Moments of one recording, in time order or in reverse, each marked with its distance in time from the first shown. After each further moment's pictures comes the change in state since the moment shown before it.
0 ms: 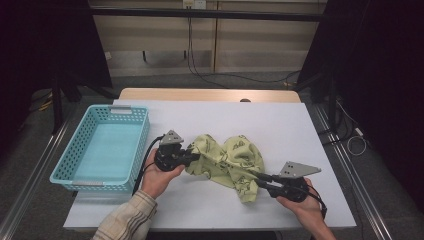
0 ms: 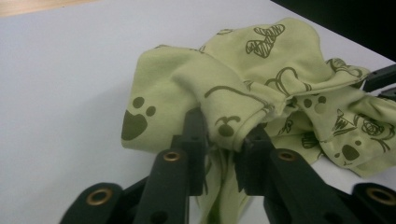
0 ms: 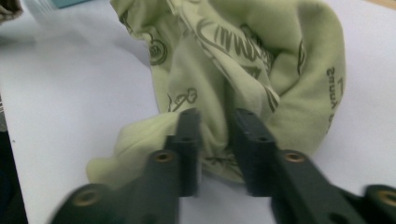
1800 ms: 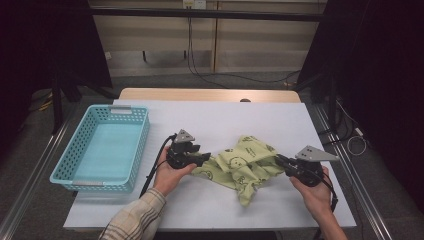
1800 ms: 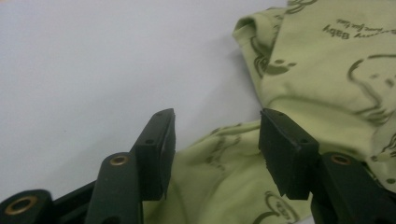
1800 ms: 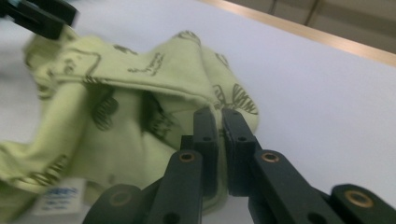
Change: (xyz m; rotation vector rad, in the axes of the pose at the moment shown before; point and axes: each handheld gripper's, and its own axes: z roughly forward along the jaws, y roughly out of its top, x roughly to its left) left arm 0.002 -0.002 0.043 0.038 0.054 -0.007; right arm -0.045 0.006 -0.022 -0.036 -0.285 0.080
